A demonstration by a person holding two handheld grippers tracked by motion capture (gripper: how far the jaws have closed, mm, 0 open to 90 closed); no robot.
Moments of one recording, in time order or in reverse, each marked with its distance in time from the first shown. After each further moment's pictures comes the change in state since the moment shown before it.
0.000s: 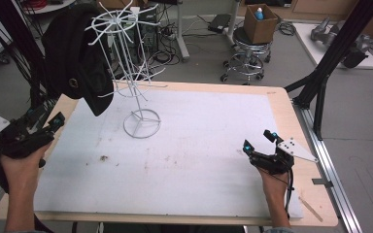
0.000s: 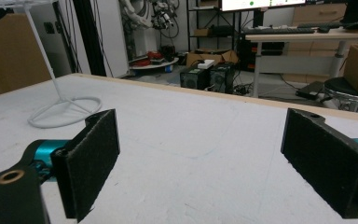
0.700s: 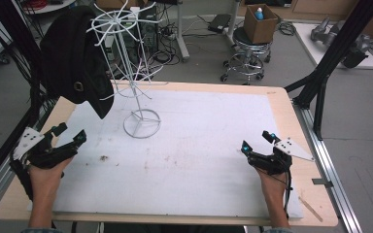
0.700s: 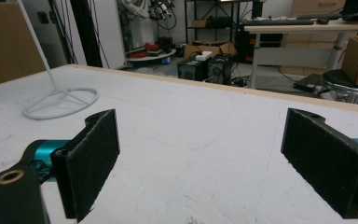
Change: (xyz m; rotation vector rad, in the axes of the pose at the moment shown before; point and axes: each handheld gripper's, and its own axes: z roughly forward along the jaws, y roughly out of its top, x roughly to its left) left arm -0.012 -0.067 0.018 0.133 -0.004 -0.003; right arm 0.002 -0.003 0.004 0.036 -0.014 -0.007
